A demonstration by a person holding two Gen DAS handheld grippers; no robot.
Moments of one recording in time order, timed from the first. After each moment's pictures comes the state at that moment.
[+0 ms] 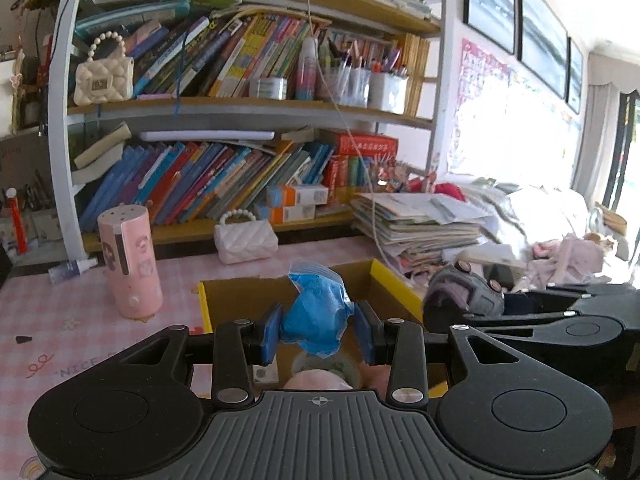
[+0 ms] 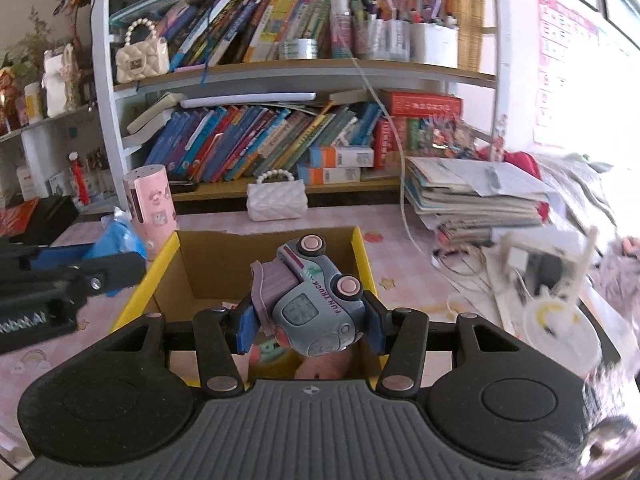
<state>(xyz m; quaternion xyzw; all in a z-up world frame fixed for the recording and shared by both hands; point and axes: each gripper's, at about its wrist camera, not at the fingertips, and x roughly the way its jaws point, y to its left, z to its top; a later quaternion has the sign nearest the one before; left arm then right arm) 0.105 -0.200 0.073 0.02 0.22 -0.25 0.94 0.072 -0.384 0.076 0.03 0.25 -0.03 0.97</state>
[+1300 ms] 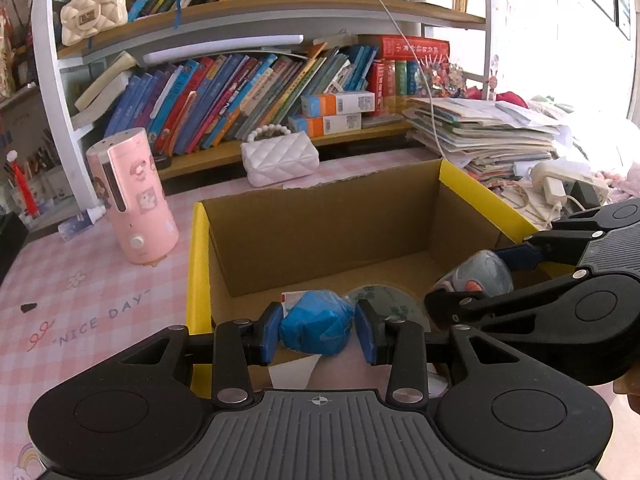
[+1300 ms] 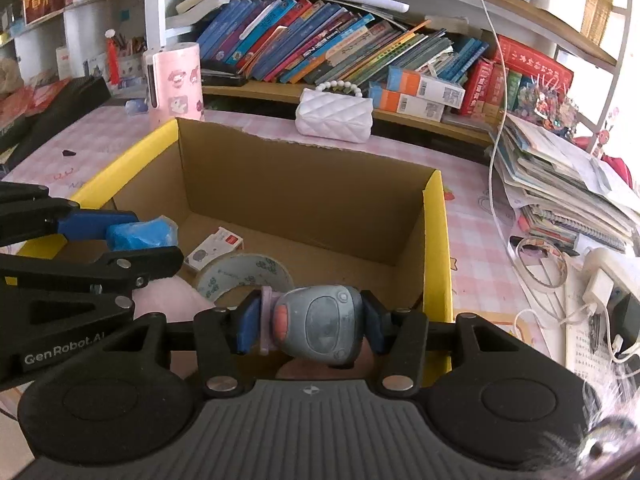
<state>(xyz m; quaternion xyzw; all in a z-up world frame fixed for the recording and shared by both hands) 0.169 -0.244 0.004 0.09 0.32 -0.18 0.93 0.175 -0.393 0.003 -0.07 0.37 0.08 0.92</state>
